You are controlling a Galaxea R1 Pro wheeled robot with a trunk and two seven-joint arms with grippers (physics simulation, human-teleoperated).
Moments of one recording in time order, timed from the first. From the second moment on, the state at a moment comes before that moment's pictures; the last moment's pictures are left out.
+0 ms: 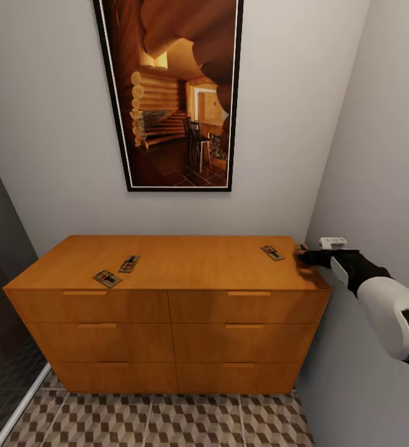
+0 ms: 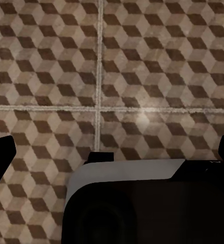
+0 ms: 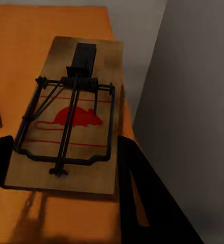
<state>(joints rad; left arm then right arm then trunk) 0.02 -0.04 0.01 -0.13 -0.04 -0.52 0.08 -1.26 -0.26 -0.10 -0.21 0.13 0.32 0.16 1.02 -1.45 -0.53</state>
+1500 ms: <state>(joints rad) 0.02 -0.04 0.01 -0.13 -0.04 -0.52 0.08 -1.26 -0.21 -0.10 -0.59 0.13 0.77 0.09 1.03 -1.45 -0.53</state>
